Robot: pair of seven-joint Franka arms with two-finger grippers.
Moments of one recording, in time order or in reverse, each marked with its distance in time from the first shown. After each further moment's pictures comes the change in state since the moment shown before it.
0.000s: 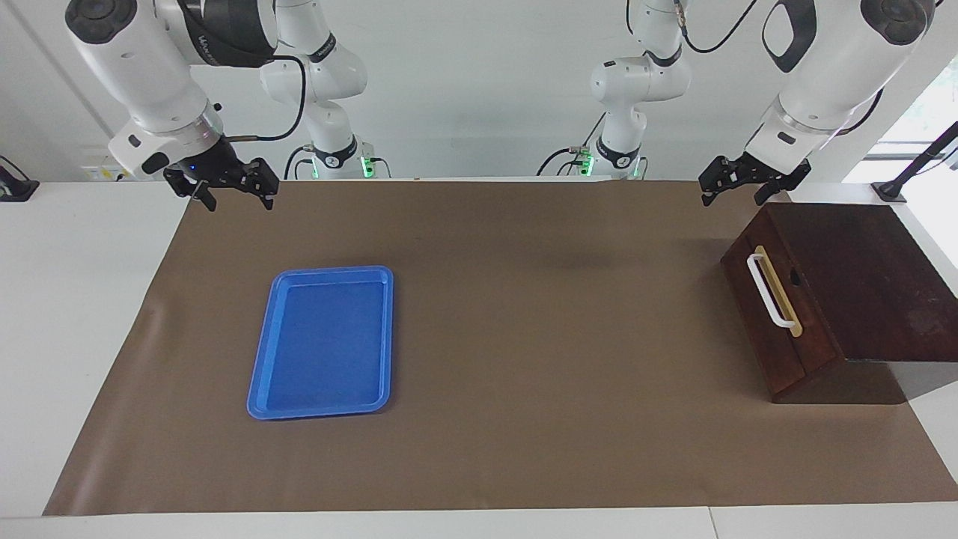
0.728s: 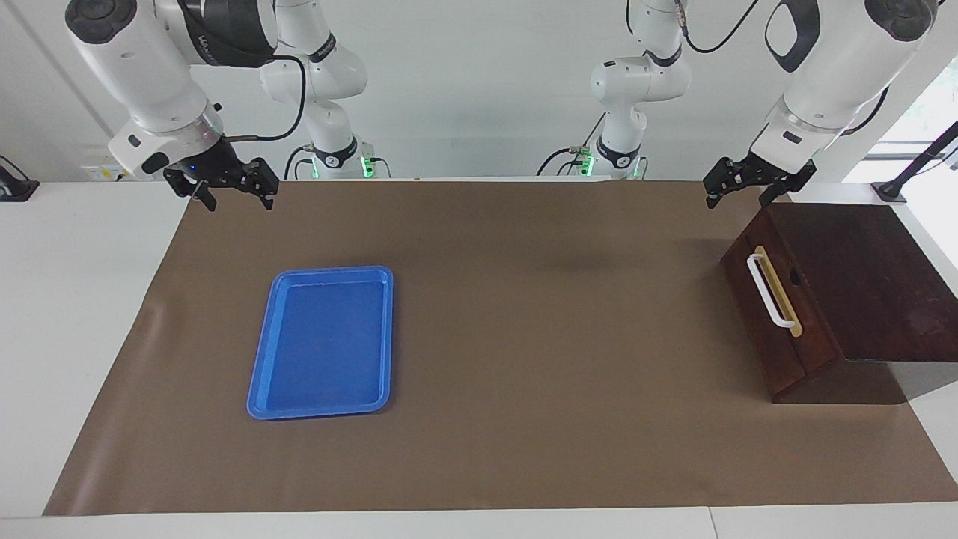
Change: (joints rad) left arm 0.001 0.002 0.009 -0.011 0.042 0.087 0.005; right arm 0.000 0.000 0.000 0.000 0.000 0.000 0.000
